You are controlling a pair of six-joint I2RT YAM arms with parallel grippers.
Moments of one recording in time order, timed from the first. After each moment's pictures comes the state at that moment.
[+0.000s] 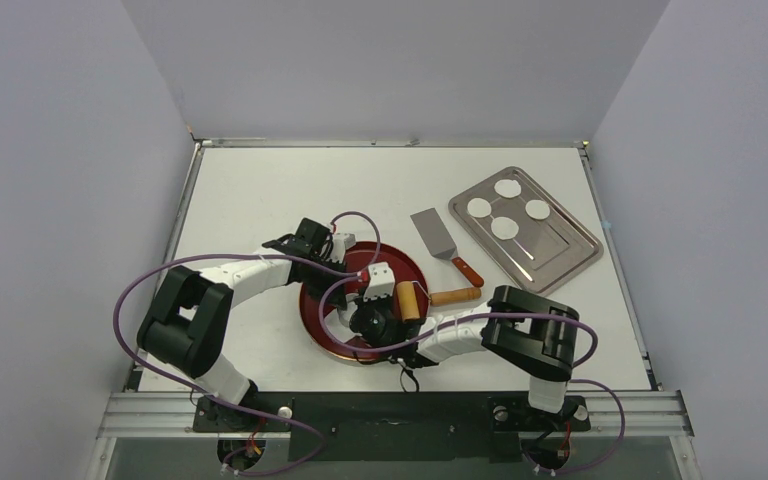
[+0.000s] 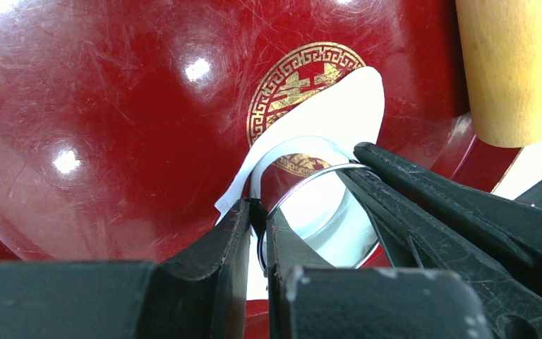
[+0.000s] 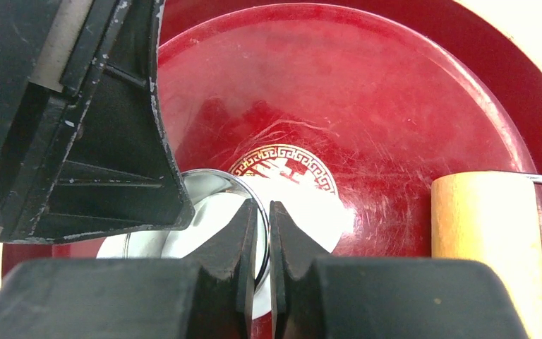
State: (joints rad) left arm -0.47 1.61 0.86 -0.43 0.36 -0.22; right arm 1.24 1.83 0.80 0.41 0.76 0.61
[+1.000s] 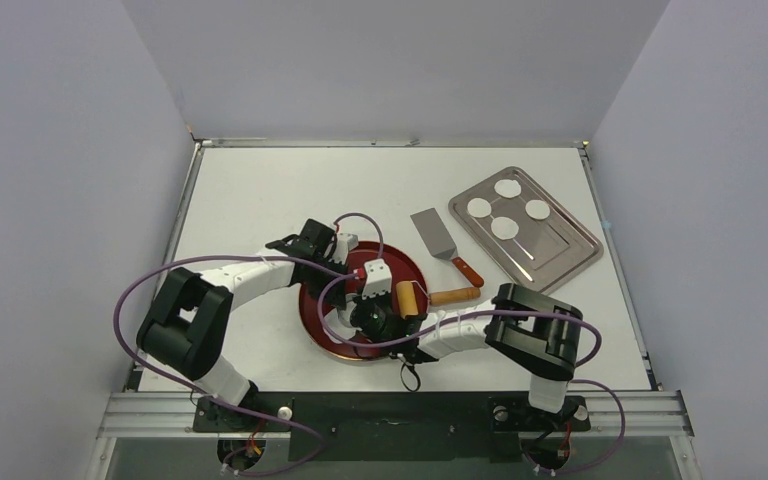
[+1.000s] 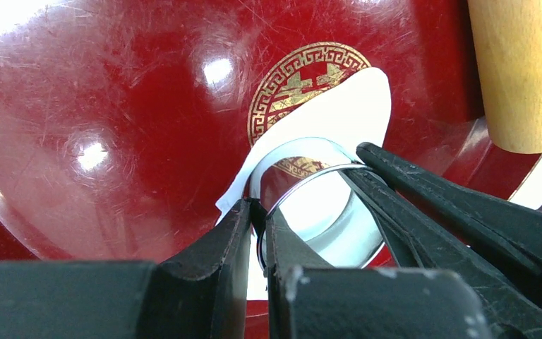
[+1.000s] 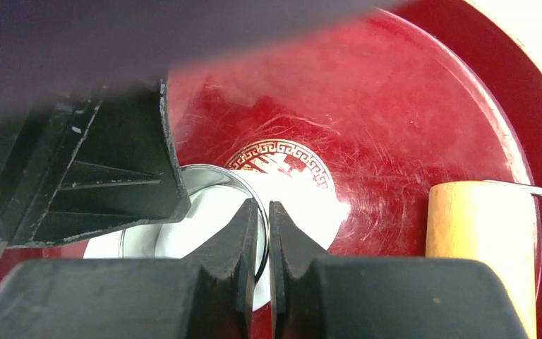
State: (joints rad) left arm -0.51 1.59 0.86 -0.44 0.29 -0.22; right arm 1.22 1.82 0.83 0.34 0.70 0.56
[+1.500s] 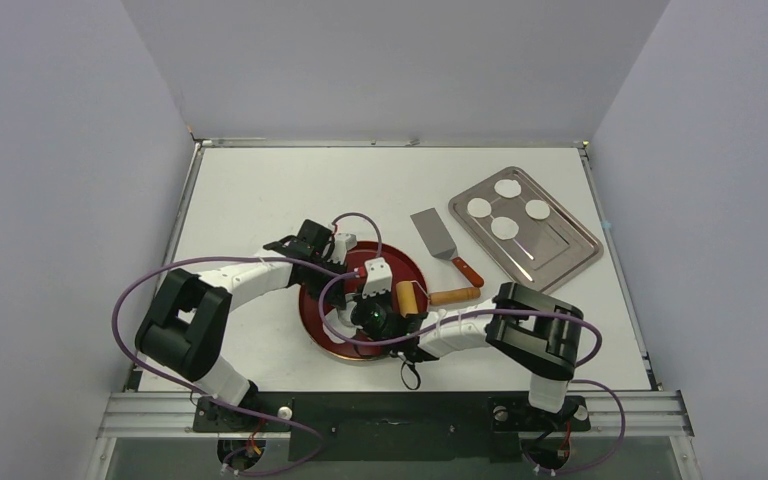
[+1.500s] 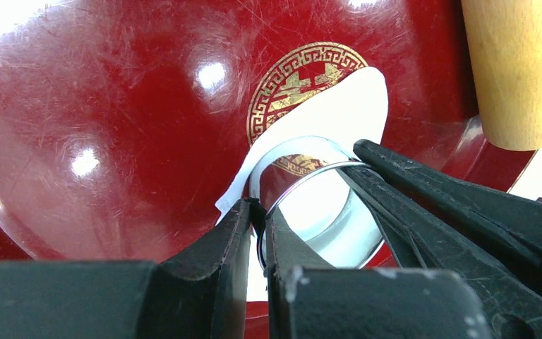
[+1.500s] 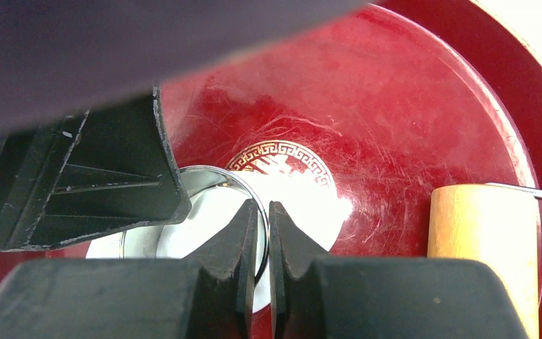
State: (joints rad) left arm -0.50 1.59 0.85 -0.43 0.32 -0.21; right arm 1.20 1.82 0.82 0.35 0.69 0.57
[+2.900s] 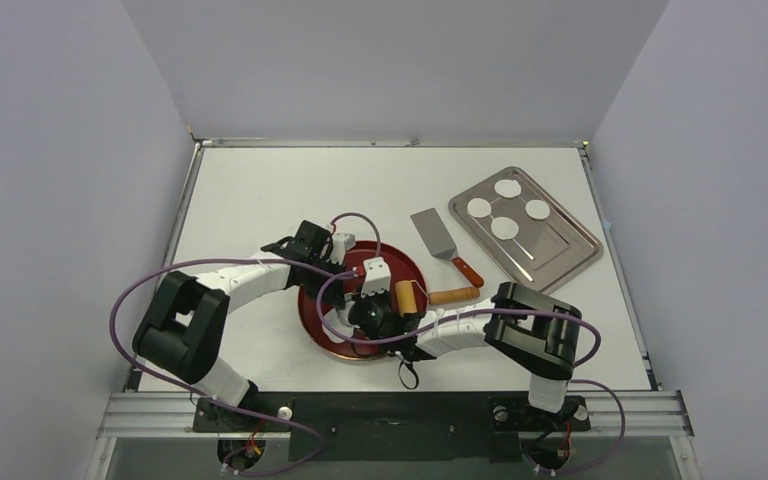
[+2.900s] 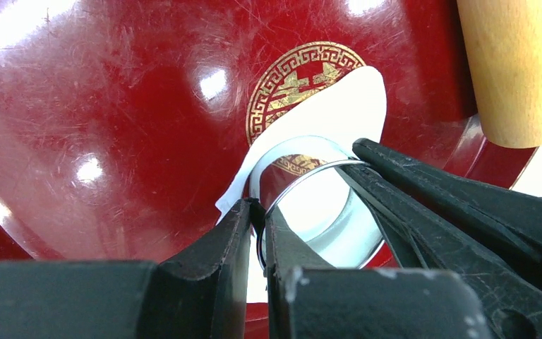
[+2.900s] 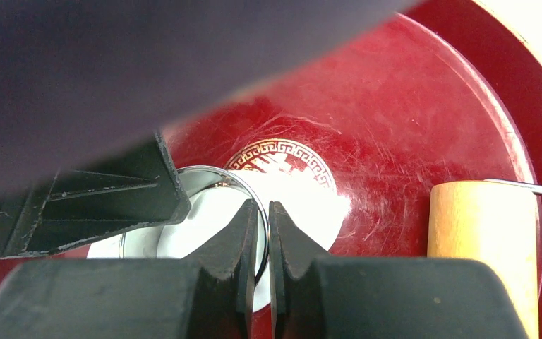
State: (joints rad) left arm -0.49 1.57 0.84 -0.42 0.33 -0.20; right arm 1.21 1.83 0.85 0.32 0.71 0.59
